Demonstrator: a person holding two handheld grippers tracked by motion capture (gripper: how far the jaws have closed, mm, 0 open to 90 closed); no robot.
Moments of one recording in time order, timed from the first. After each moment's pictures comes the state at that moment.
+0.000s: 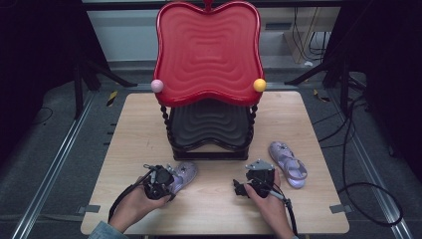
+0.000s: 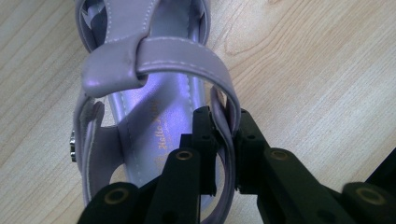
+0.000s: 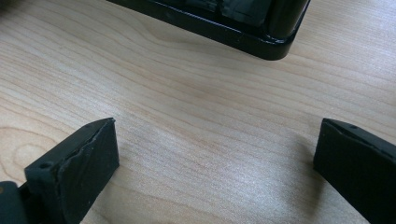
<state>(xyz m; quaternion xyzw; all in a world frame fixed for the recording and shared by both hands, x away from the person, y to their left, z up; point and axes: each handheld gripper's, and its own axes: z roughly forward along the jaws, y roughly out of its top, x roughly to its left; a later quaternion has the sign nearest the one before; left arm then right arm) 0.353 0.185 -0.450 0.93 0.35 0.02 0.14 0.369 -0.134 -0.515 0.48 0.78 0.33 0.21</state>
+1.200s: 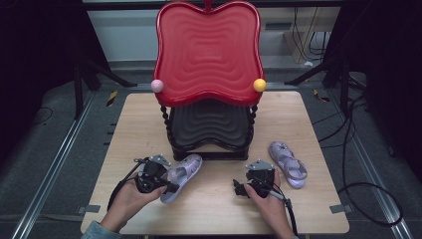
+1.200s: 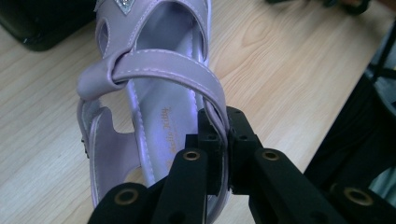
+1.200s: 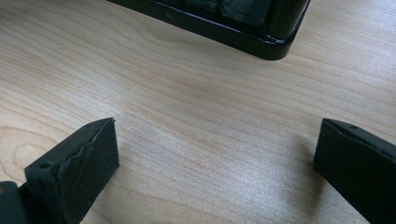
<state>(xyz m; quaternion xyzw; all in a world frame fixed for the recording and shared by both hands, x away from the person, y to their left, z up) 0.353 0.200 -0.414 0.89 0.36 -0.03 0.30 0.369 -0.134 -0.515 0.48 0.78 0.33 0.21</state>
